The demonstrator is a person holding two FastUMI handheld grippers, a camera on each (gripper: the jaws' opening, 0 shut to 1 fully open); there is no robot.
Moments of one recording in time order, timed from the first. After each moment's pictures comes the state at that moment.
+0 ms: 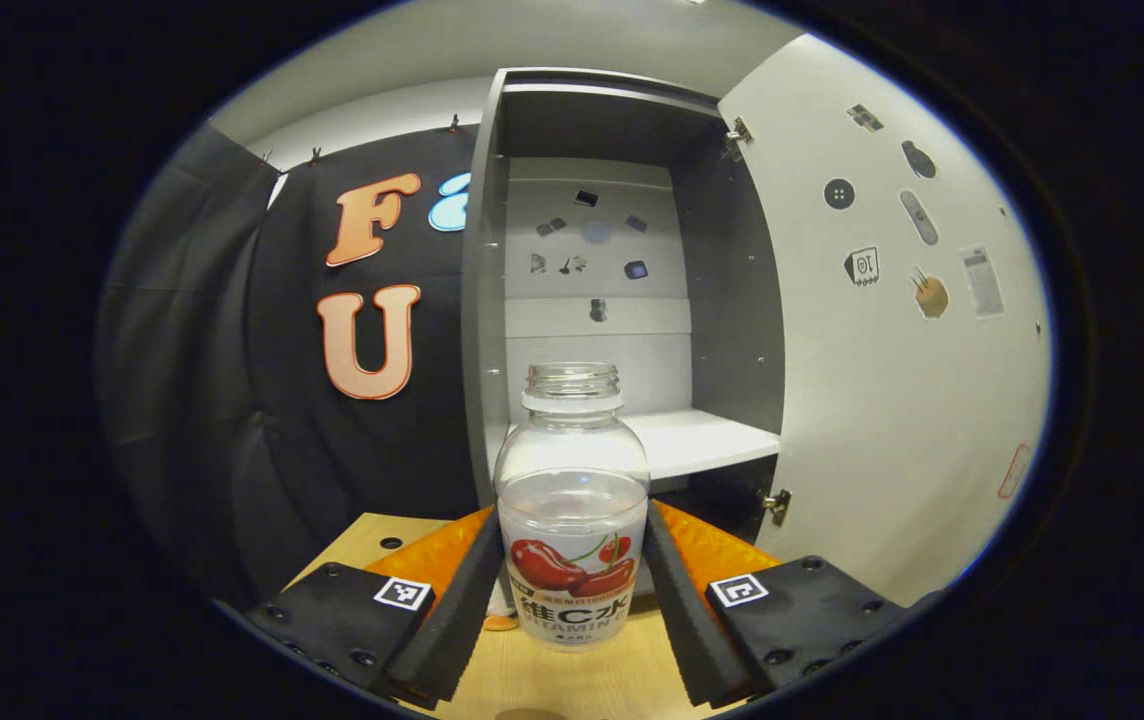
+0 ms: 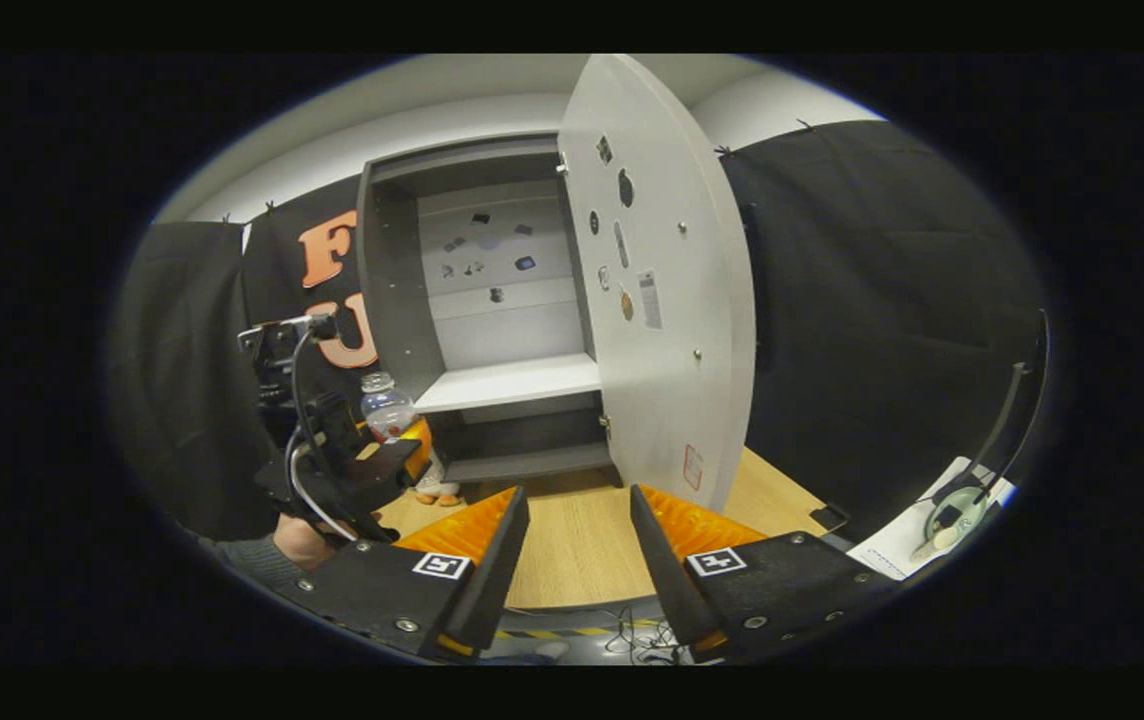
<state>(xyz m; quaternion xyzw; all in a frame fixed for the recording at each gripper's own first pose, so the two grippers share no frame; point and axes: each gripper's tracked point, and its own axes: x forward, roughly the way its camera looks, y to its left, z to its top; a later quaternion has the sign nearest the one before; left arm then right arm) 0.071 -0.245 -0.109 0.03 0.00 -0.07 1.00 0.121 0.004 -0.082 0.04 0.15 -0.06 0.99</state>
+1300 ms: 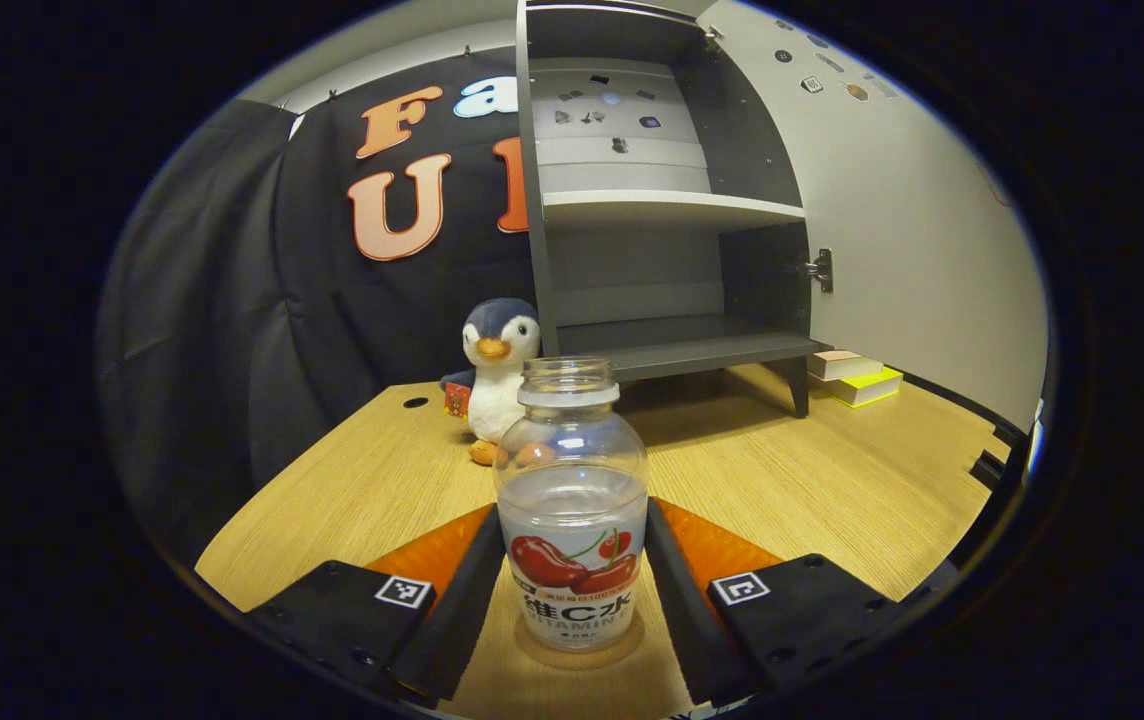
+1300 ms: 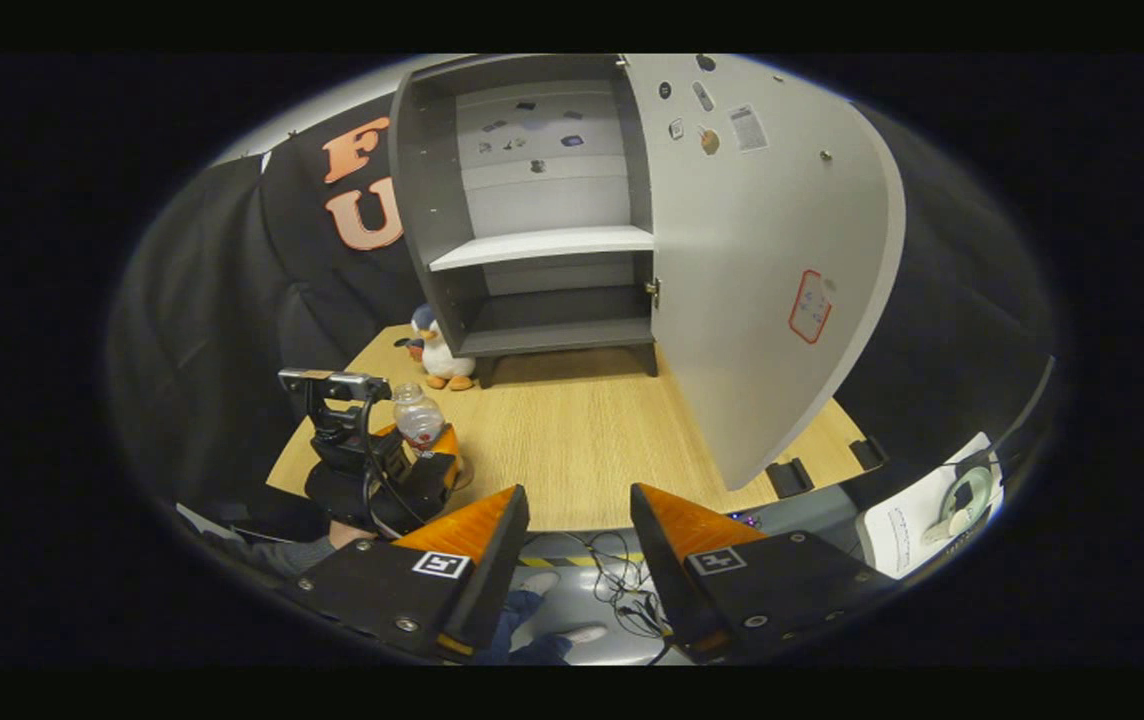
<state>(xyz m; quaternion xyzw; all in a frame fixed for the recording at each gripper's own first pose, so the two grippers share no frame) 0.025 -0.198 -0.354 0.05 0.14 -0.05 0.99 0.116 0.041 -0.213 0.02 0.33 0.00 0.94</state>
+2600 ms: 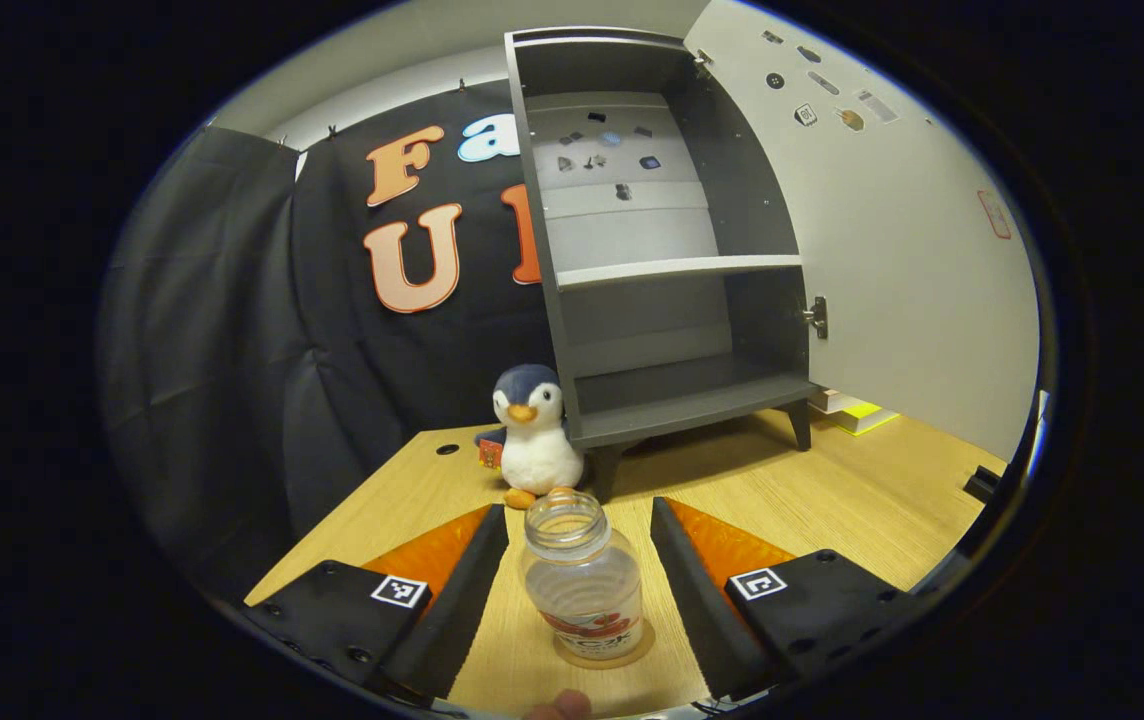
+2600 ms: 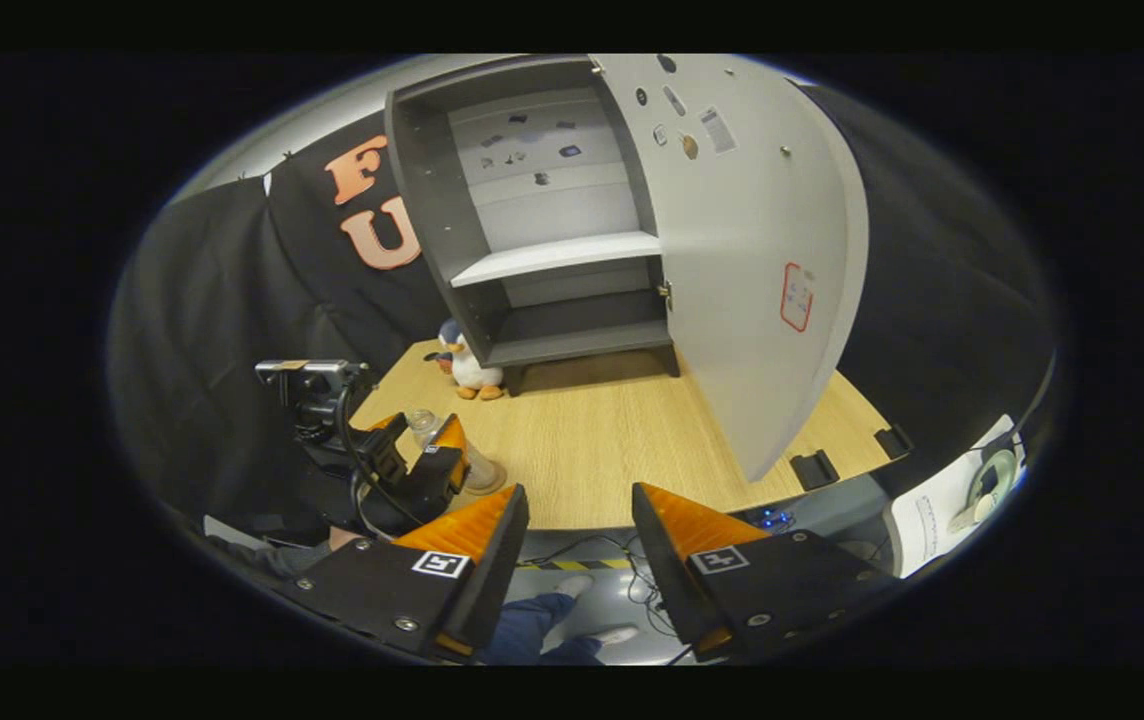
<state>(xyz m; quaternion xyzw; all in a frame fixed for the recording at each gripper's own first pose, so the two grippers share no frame) -0.002 -0.189 -0.263 0.08 0.07 -0.02 0.99 0.096 0.046 -0.194 0.07 0.31 0.03 0.95</state>
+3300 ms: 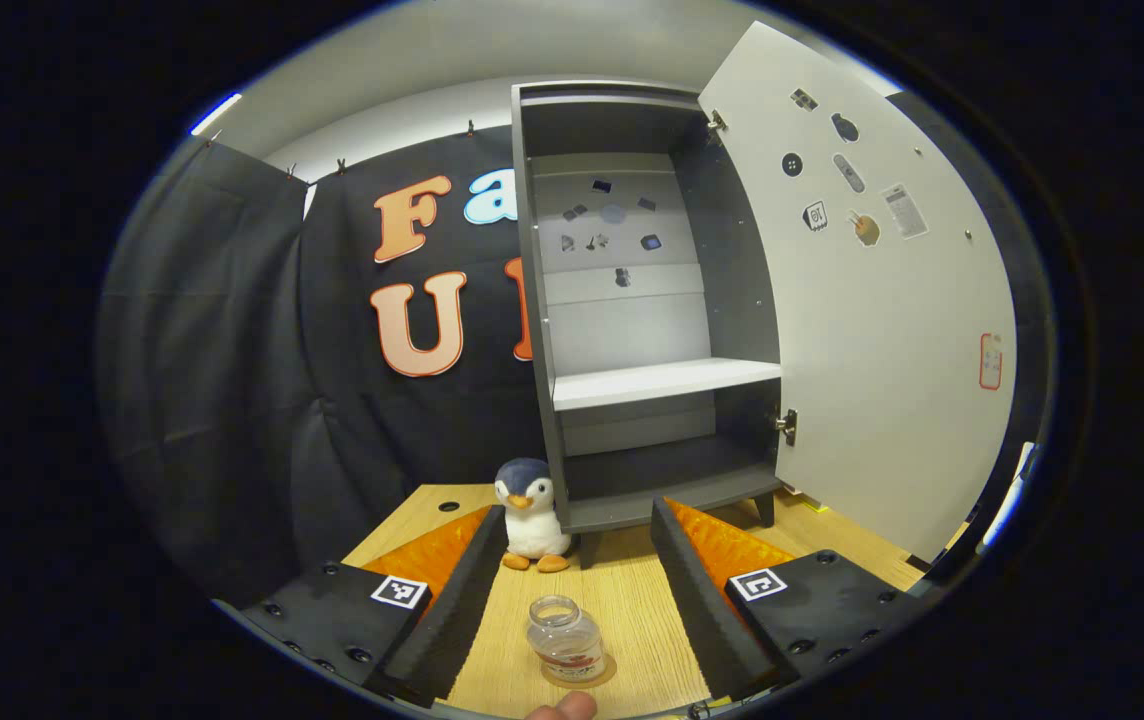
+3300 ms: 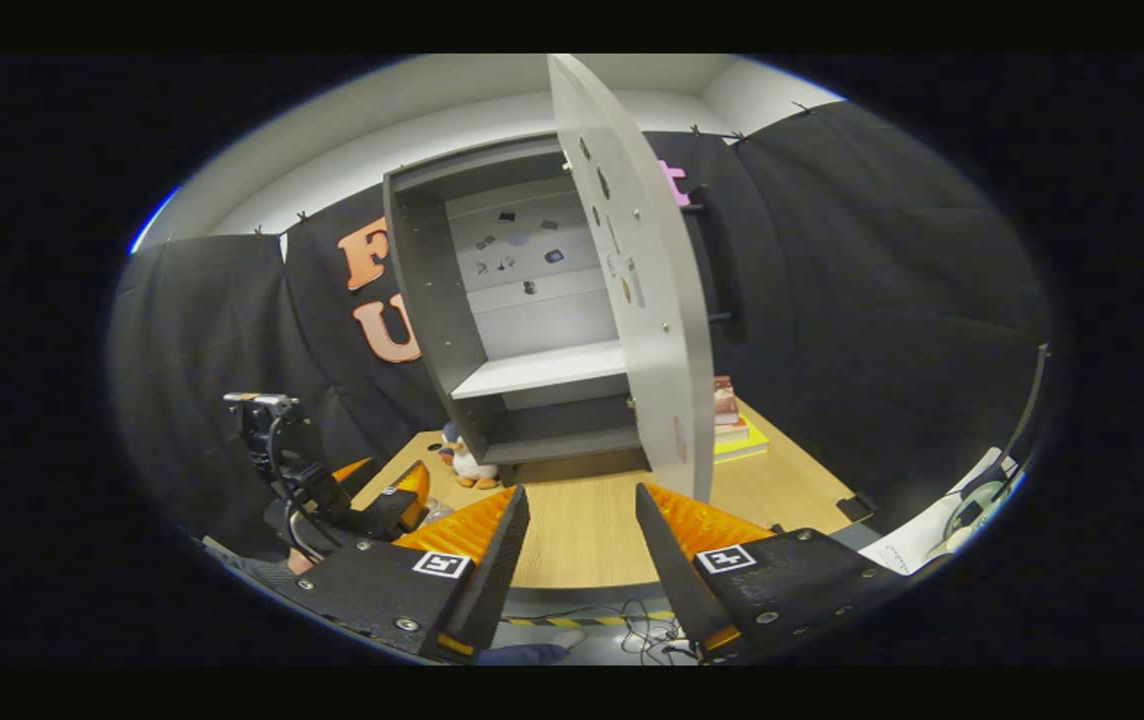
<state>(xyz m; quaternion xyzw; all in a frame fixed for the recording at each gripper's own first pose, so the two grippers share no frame) -0.028 -0.223 -0.131 0.07 0.02 -0.03 1.00 0.092 -0.032 -0.066 0.06 0.13 0.02 0.99</state>
